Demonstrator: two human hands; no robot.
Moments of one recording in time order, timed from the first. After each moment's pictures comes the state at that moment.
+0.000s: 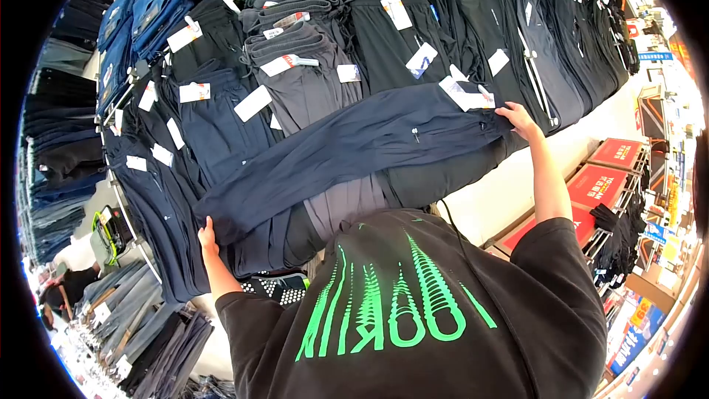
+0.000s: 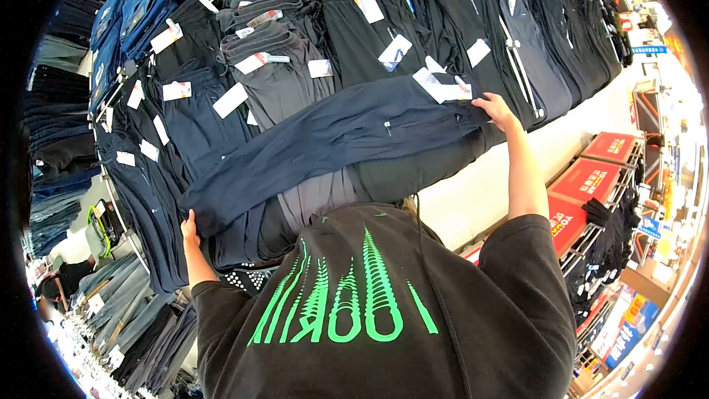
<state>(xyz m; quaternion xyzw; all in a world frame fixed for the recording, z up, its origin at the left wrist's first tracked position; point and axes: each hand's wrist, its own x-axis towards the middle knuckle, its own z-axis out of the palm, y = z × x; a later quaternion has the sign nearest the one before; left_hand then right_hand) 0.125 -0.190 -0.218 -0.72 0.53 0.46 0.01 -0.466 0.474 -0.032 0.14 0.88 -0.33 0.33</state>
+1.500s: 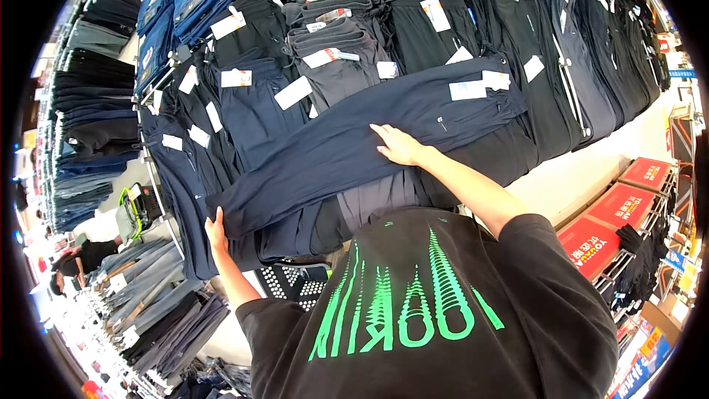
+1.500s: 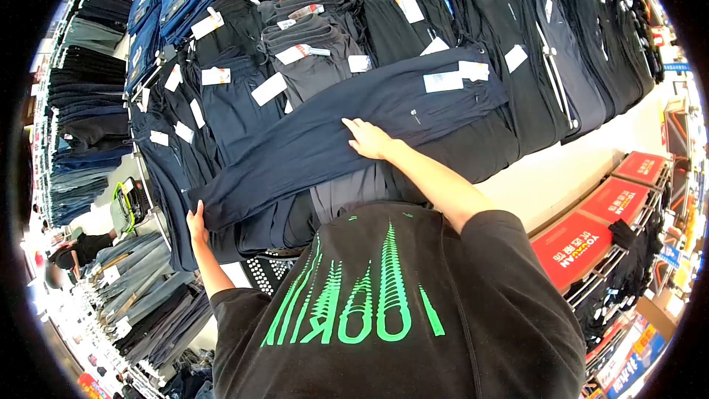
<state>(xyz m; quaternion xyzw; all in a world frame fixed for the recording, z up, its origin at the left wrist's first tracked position) 0.132 -0.182 -0.111 -0.60 0.59 0.52 -0.14 -0.285 0.206 -0.147 -0.46 0.79 -0.24 0.31</state>
